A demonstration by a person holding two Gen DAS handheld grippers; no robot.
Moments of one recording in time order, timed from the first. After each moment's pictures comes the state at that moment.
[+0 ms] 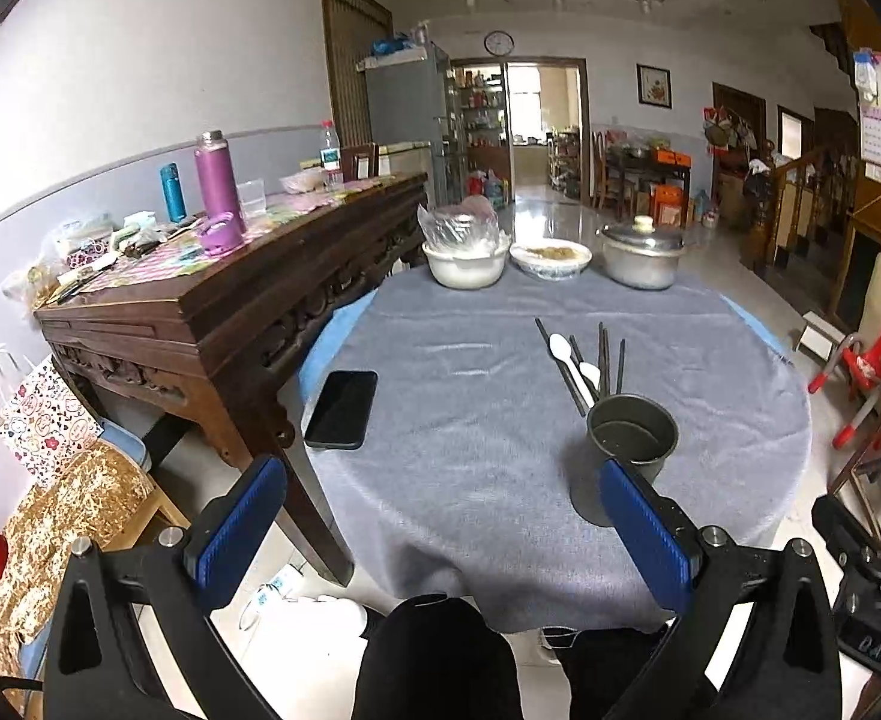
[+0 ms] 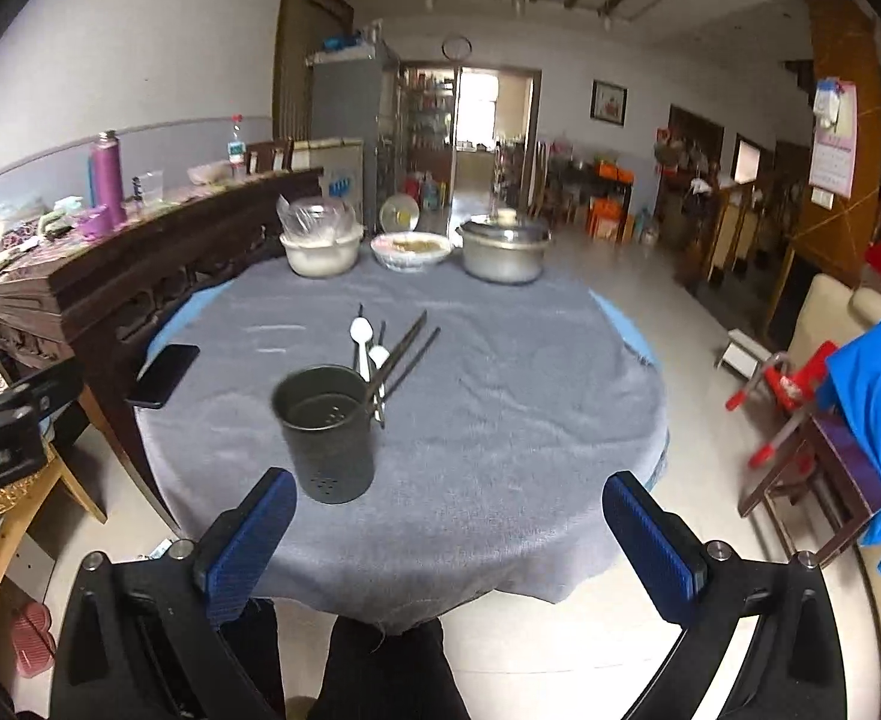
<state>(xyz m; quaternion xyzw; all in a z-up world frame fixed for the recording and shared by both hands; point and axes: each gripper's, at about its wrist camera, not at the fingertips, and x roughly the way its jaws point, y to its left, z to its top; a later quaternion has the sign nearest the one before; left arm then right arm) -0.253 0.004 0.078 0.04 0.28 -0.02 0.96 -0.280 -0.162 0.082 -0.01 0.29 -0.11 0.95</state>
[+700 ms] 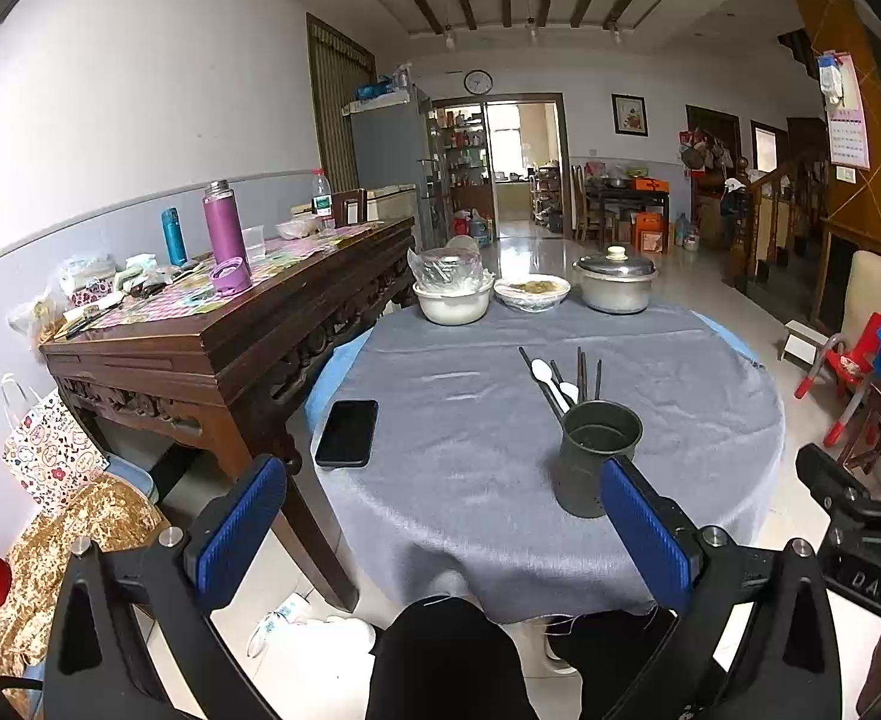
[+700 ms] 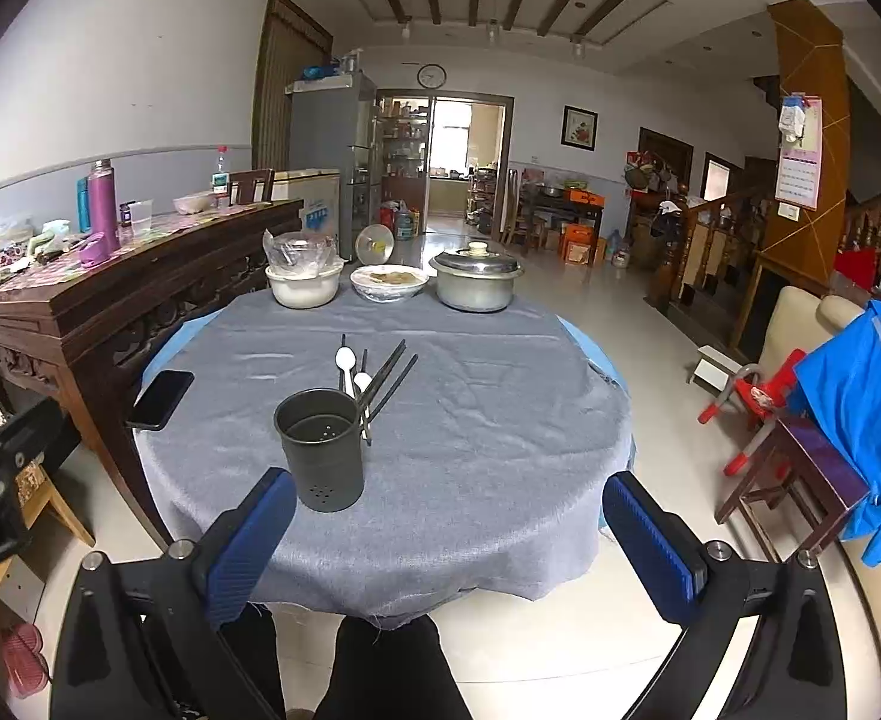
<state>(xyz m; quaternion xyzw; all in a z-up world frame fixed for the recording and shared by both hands) -0.307 0.007 0.087 0.06 0.23 -0.04 0.97 -0.313 -0.156 0.100 -0.01 0.26 -0.14 0.95</state>
